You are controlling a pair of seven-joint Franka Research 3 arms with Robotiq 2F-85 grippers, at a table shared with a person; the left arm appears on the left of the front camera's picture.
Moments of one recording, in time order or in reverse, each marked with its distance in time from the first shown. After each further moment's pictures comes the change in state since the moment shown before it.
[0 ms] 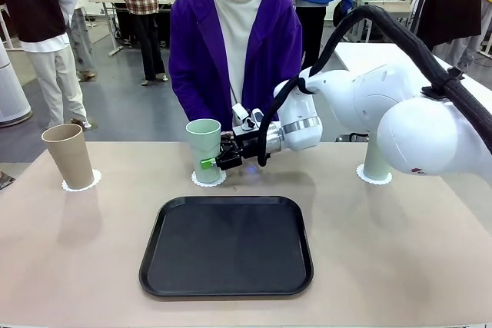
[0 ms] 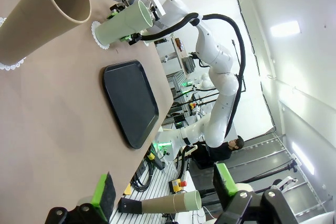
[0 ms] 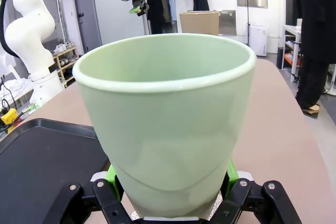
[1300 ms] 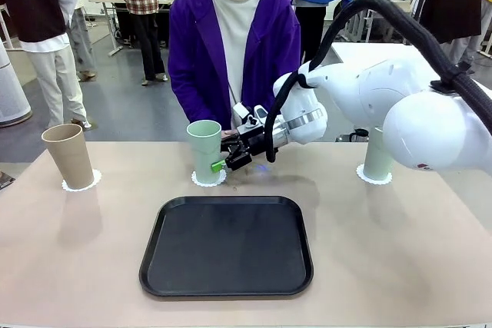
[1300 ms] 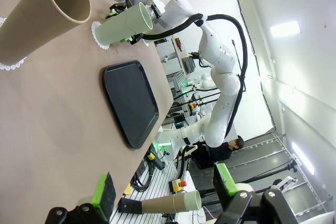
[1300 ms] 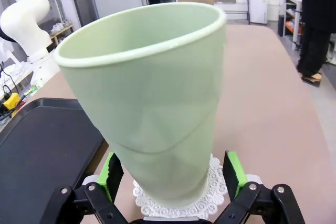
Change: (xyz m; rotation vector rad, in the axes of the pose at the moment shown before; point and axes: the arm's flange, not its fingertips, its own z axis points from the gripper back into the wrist) left arm 0.000 0.000 0.000 0.000 0.000 0.000; right arm 0.007 -0.003 0.023 -0.011 0.160 -0.049
